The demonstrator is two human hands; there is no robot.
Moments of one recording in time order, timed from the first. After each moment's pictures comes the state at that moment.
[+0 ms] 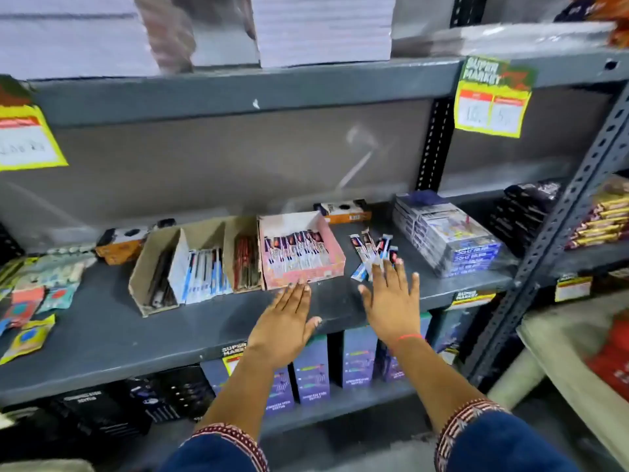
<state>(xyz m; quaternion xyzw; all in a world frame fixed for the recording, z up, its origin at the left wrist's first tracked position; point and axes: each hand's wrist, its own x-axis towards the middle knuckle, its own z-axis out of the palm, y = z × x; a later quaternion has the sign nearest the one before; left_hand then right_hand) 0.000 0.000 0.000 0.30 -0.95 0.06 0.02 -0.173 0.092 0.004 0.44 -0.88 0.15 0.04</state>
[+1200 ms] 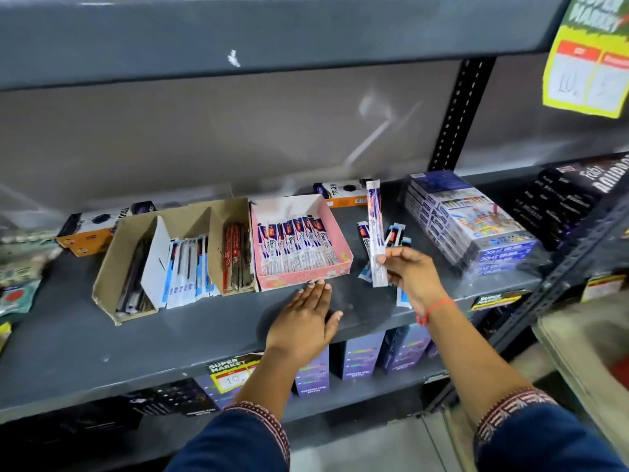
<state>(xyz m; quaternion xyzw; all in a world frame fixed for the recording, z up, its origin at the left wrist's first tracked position) -0.048 -0.027 -0.036 0.29 -0.95 -0.02 0.07 -0.233 0.046 0.026 0.20 -0.63 0.66 -0.36</state>
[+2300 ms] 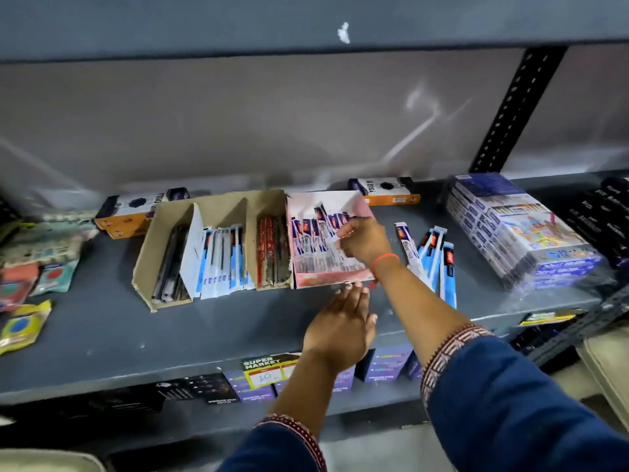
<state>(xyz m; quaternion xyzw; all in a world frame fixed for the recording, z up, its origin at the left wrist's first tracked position) -0.047 -0.026 -0.033 0.29 -0.95 -0.07 0.10 -0.169 -0.082 0.042 0.39 -0.78 0.41 -0.26</state>
